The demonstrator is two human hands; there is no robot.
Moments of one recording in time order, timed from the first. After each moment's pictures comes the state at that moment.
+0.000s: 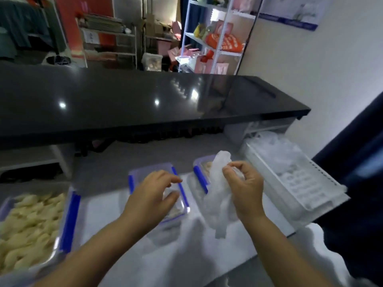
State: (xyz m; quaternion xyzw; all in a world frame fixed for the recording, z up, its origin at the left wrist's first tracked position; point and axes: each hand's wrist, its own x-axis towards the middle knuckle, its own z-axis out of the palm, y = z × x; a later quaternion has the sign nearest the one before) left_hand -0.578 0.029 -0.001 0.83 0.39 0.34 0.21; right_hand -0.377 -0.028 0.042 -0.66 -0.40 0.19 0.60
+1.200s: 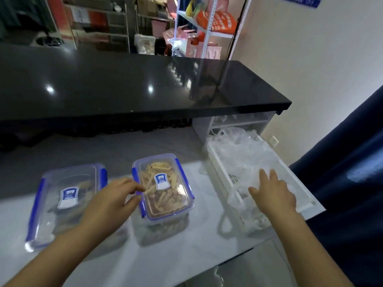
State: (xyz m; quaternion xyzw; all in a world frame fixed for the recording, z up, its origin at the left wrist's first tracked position) left_hand -0.358 0.034 -0.026 0.83 0.47 0.23 0.21; right_hand -0.001 -0.050 0.006 -0.89 -0.43 0.04 -0.10
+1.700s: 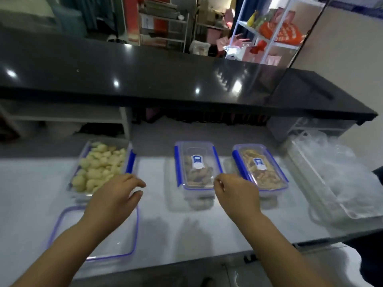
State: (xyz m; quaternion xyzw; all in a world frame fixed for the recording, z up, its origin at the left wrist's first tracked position) left_hand -0.653 -0.036 -0.031 0.79 0.55 0.25 0.12; right_hand -0.376 -0.059 0.007 -0.72 -0.68 -0.03 0.12
